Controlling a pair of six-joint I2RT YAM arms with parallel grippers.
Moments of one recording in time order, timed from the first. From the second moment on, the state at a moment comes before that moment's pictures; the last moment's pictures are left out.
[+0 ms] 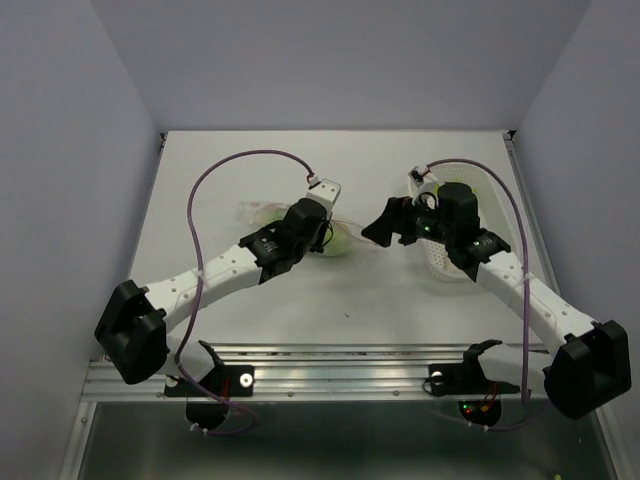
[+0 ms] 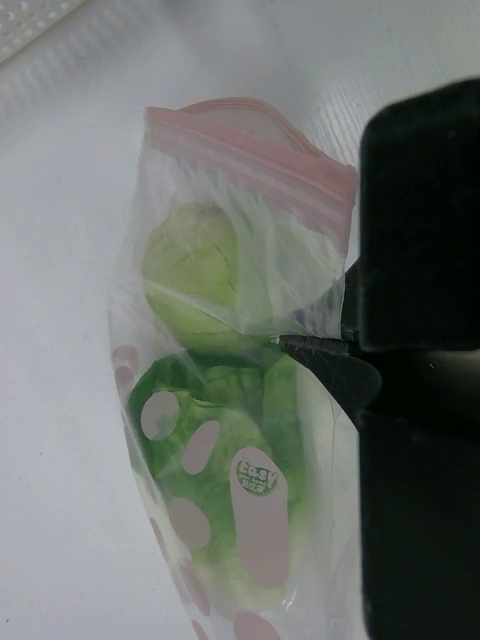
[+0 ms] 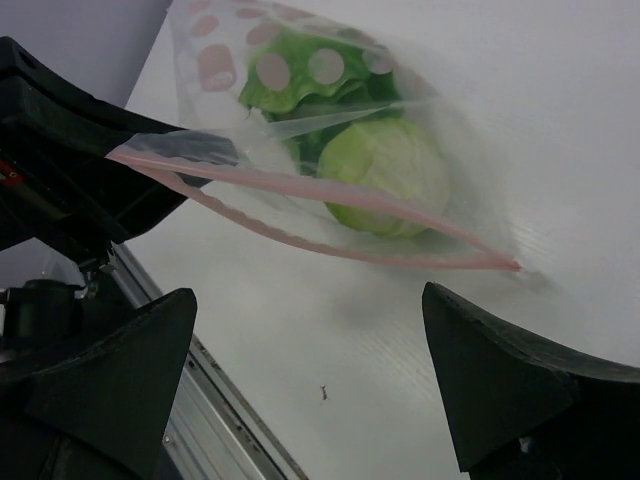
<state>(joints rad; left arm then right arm) -0.84 1.37 1.00 -0.22 -0.36 -0.19 0.36 1.12 0.85 -0.12 -0.48 0.41</state>
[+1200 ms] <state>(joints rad) -0.88 1.43 1.05 -0.28 -0.39 -0.19 0.50 1.30 0.78 0.03 -0.28 0.73</state>
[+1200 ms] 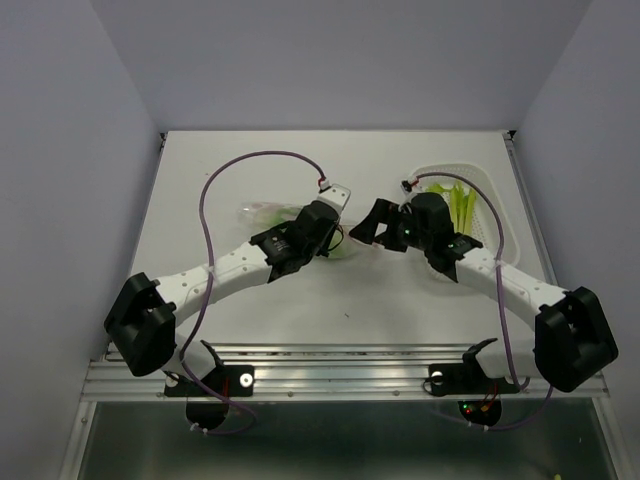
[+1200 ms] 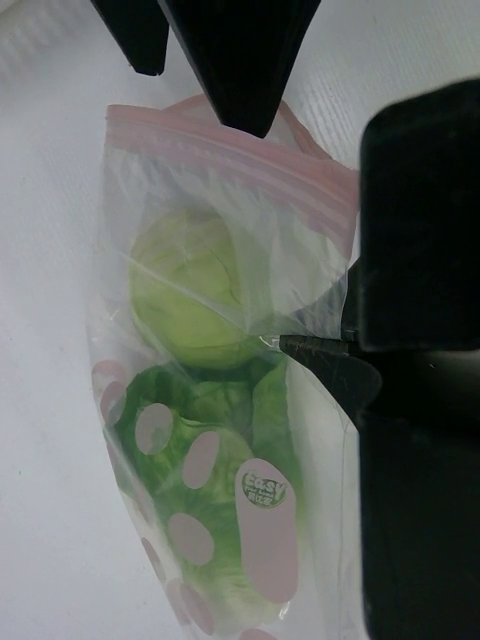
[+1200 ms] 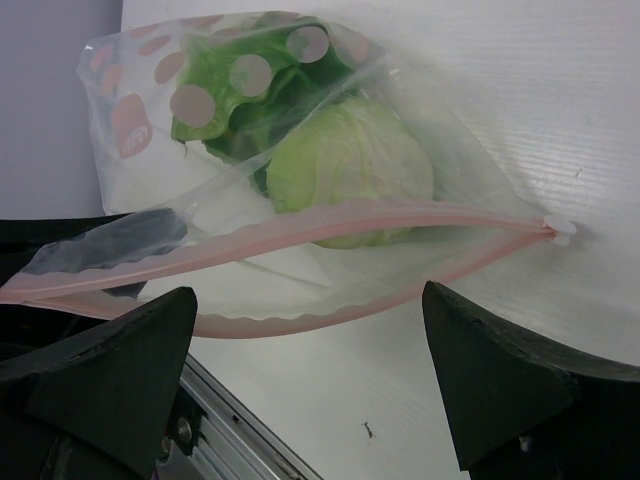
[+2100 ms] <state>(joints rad) -0.92 1.44 1.05 -0.29 -0.39 -0.18 0.60 1.57 0.78 0.28 -0.18 0.73</state>
